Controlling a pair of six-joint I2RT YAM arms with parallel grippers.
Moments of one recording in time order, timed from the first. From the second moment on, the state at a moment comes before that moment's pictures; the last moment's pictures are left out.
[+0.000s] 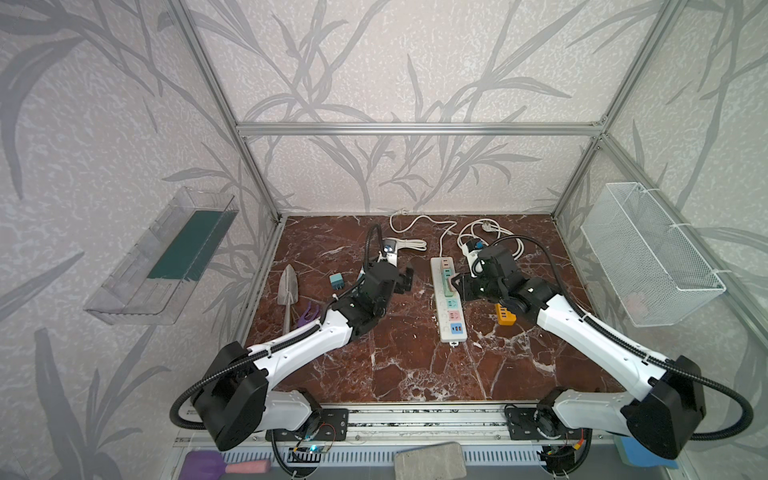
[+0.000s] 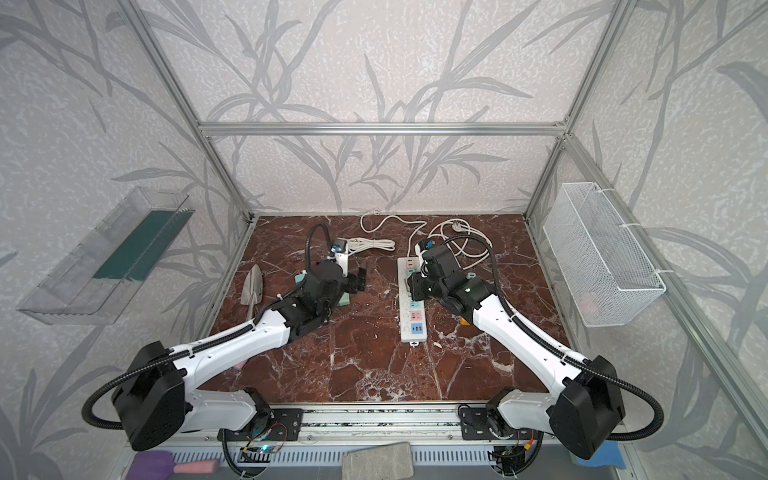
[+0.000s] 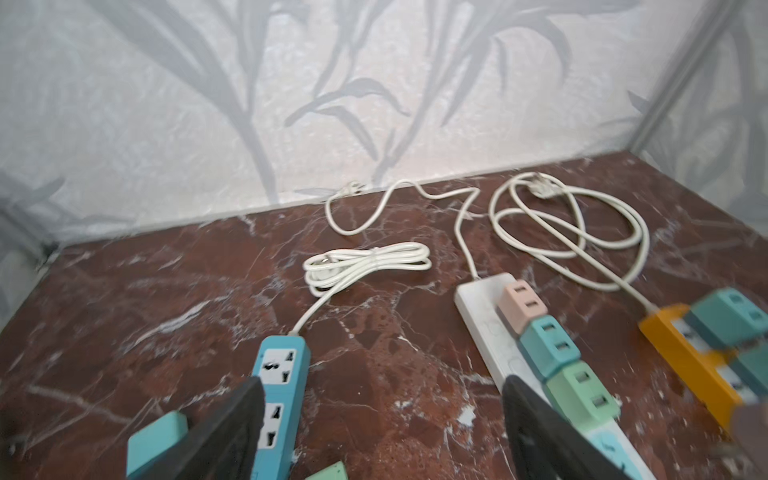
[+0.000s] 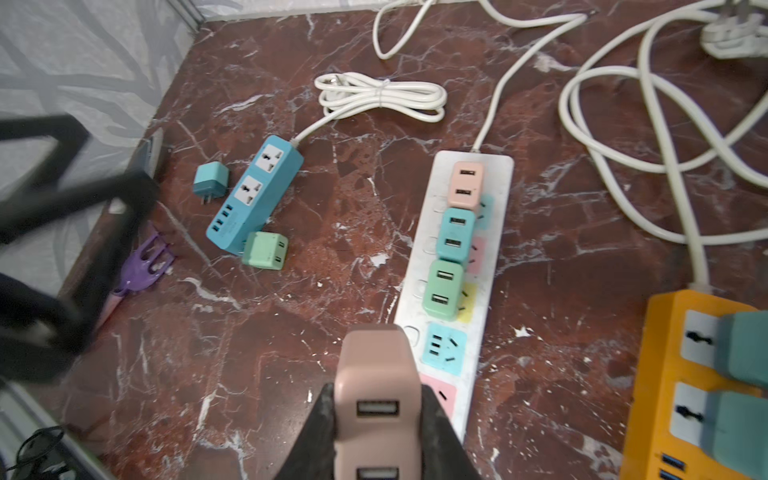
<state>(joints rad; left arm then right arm) -0.66 1.33 0.86 0.09 -0.46 -0.29 0.60 1.28 1.04 -0.51 0.00 0.39</state>
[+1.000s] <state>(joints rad) -0.51 1.37 0.87 -0.06 -0.14 -0.69 0.60 1.53 0.96 -0.44 0.11 0.47</state>
